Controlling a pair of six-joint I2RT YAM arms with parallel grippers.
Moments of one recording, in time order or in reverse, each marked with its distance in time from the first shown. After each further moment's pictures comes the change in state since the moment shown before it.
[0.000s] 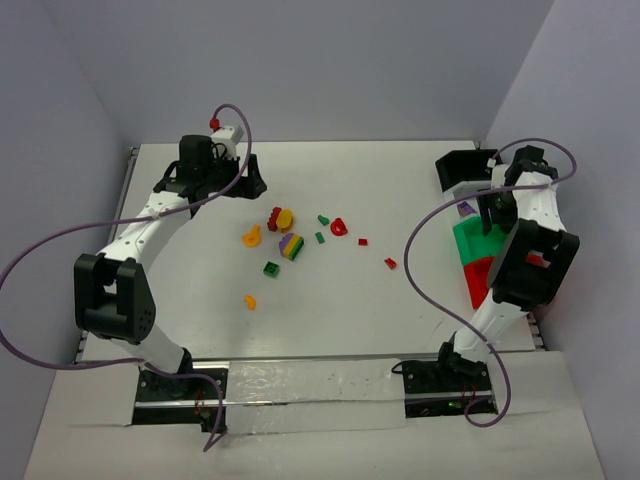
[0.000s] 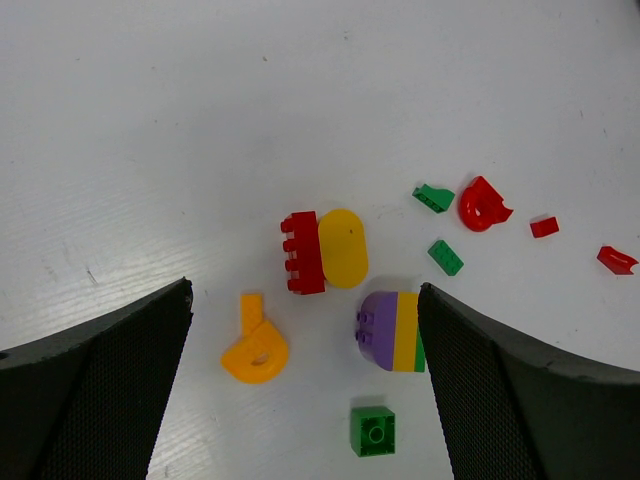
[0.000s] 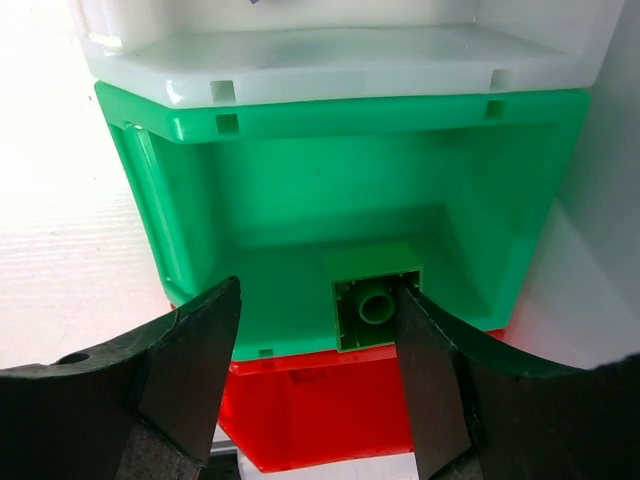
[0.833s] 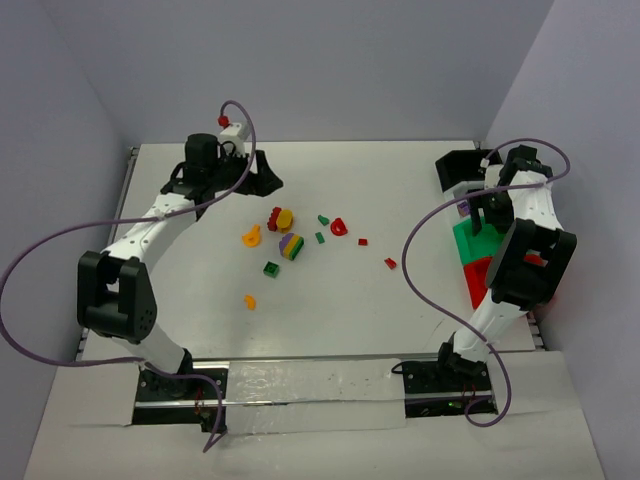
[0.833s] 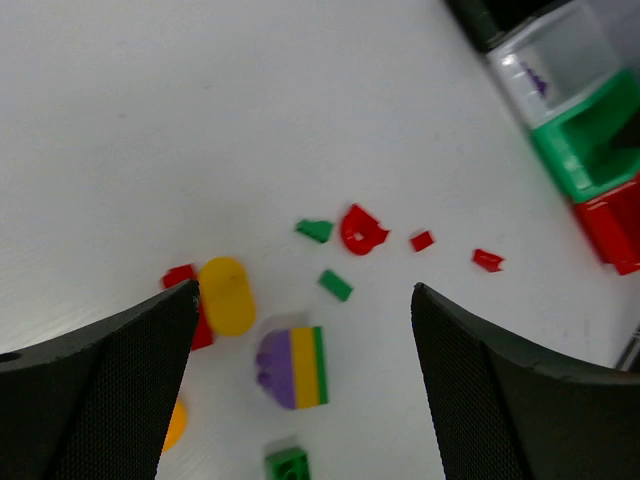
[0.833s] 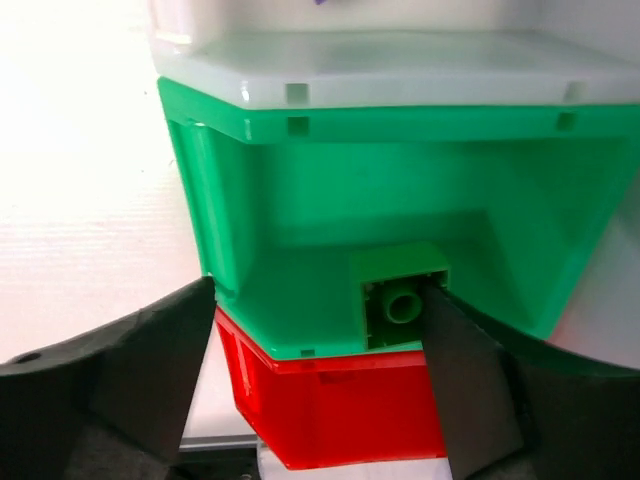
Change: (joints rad) left arm -0.035 0.008 -0.019 0.135 0.158 -0.100; right arm 0.032 0.000 -0.002 -0.024 -0.033 0.024
